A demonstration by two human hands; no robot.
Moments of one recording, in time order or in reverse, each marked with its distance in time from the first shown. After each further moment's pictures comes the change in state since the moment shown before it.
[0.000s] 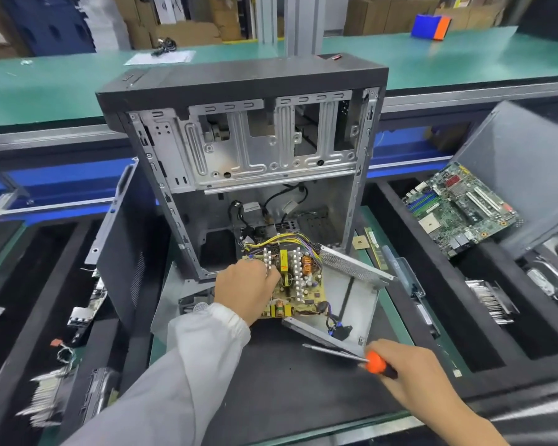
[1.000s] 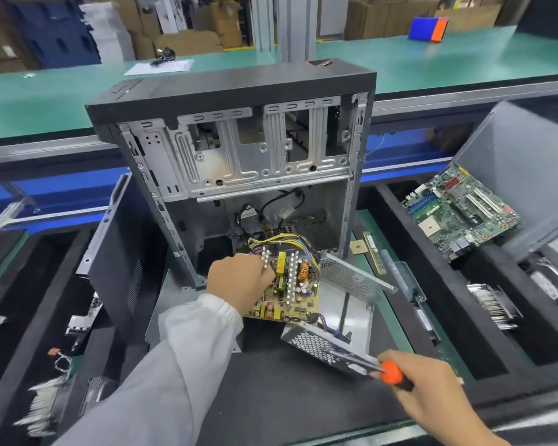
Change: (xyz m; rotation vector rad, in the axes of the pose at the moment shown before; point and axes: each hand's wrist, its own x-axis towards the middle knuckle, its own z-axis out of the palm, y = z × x) left_hand 0.021 0.001 -0.009 0.165 0.010 0.096; right_hand -0.018 0.018 0.000 0.091 0.083 0.139
